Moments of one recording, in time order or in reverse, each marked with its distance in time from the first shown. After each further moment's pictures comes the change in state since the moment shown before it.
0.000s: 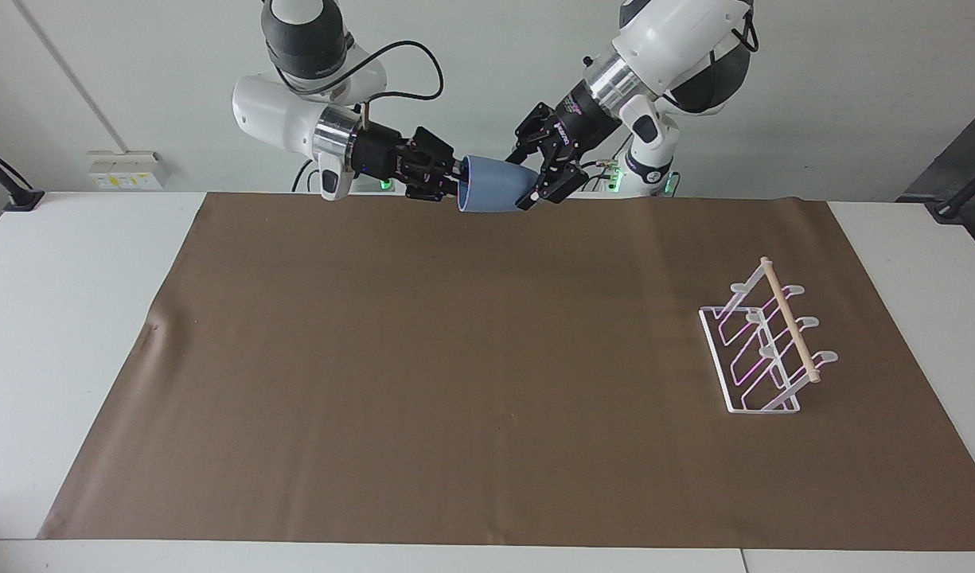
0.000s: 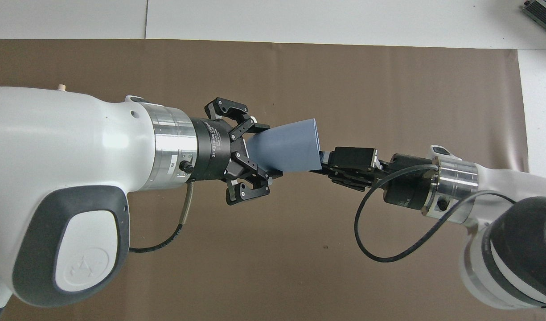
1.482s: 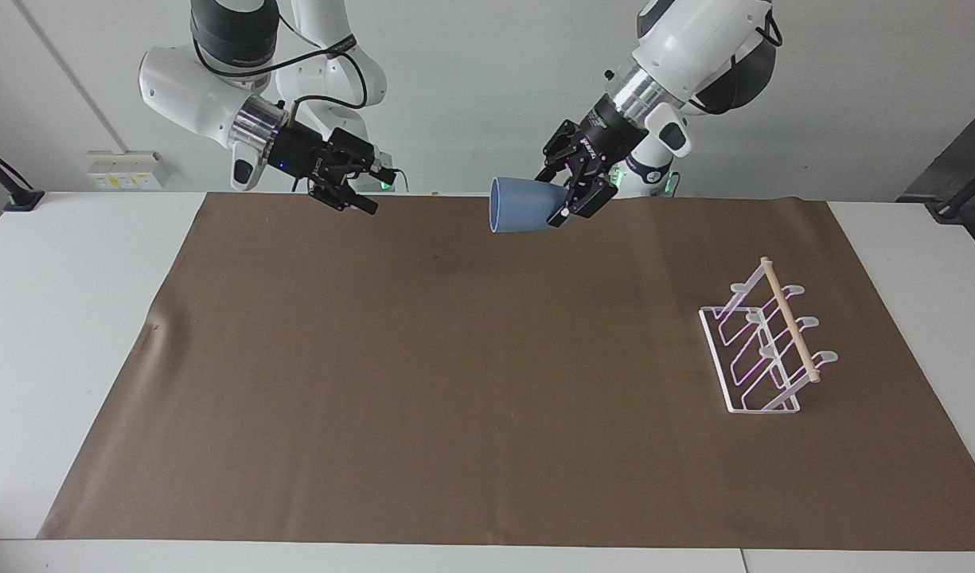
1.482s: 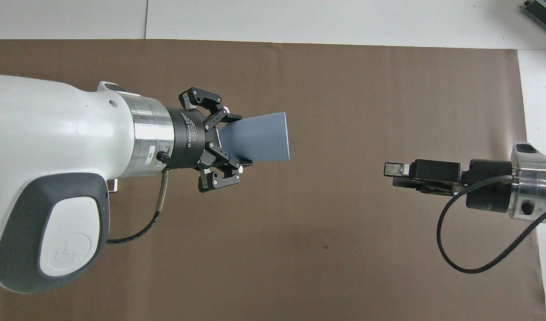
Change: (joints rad) left arm 0.036 -0.001 0.014 -0.002 0.143 -0.031 0.057; right arm -0.272 -0.055 -0.016 0.004 -0.479 -0.252 0.000
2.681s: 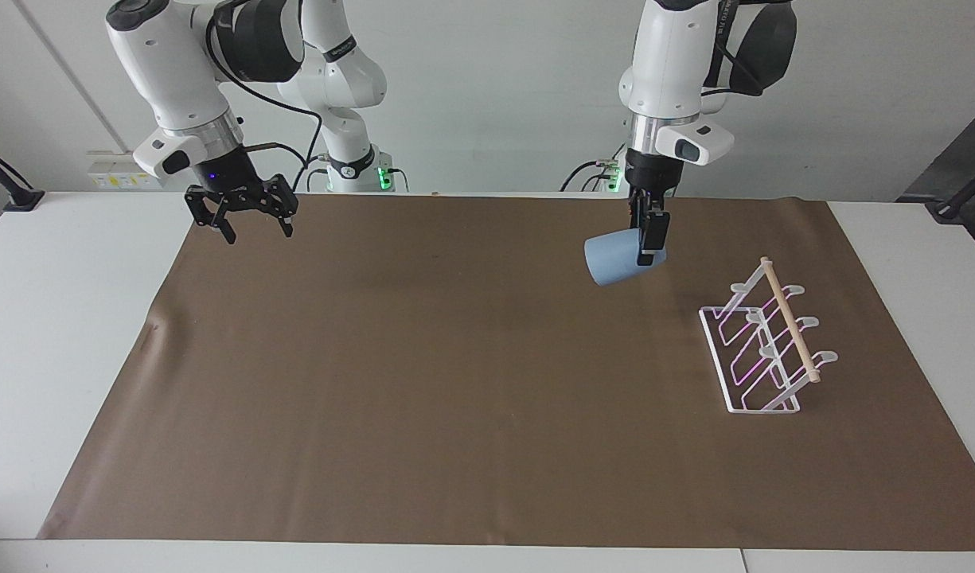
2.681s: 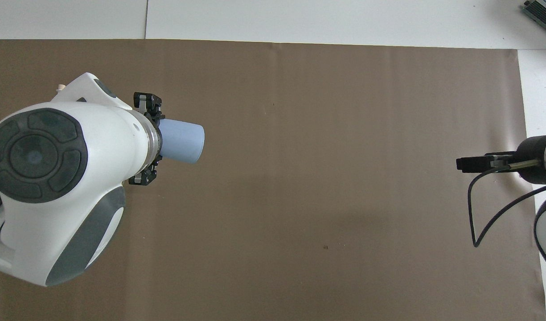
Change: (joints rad) left arm 0.025 -0.025 0.005 -0.092 0.701 -0.115 0.167; right arm -0.034 0.122 0.001 0.257 -0.983 -0.019 0.039
